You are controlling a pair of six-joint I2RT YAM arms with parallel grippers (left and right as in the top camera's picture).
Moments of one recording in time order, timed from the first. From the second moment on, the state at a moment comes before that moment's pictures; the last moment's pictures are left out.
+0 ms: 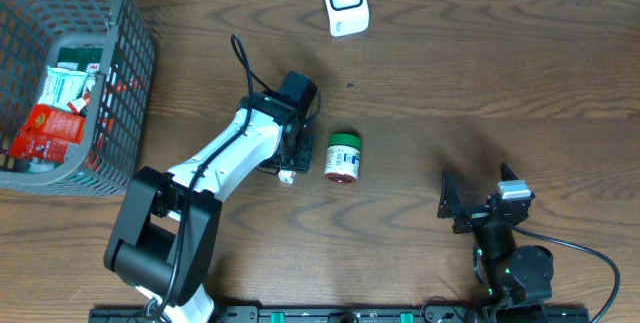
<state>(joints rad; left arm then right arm) -0.46 1.82 1.19 -0.84 0.06 -0.30 0.14 0.01 0.01 -0.07 0.00 0.09</state>
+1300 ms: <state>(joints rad) -0.50 1.86 1.19 -0.84 0.05 -0.33 0.14 0.01 0.01 -0.07 0.00 0.09</state>
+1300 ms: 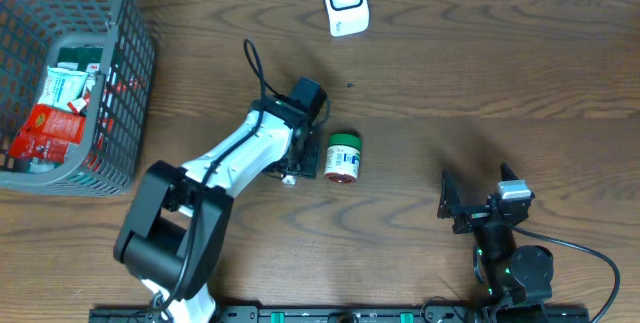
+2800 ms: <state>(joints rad) -0.51 1.88 1.19 -0.76 0.07 -0.59 0.14 0.01 0.01 -0.07 0.00 0.09</state>
